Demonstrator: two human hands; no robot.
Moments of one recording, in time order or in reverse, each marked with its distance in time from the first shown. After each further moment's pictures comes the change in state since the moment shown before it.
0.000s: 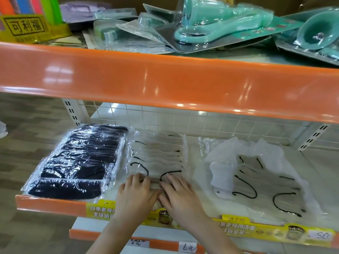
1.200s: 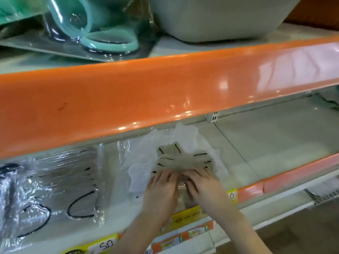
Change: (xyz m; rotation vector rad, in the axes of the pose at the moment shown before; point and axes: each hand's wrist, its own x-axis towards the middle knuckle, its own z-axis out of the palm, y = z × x) left_hand 0.046 0.262 -0.002 -0.357 -0.047 0.530; right_hand -0.133 0.197 -0.100 -0.004 0.224 0.453
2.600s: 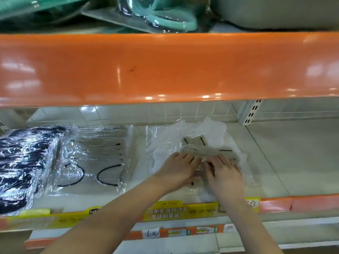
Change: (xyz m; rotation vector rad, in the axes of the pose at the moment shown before) left_hand 0.030 -0.036 0.005 0.299 0.040 0.321; right_hand 0.026 -0.009 0.006 -0.073 0.258 0.003
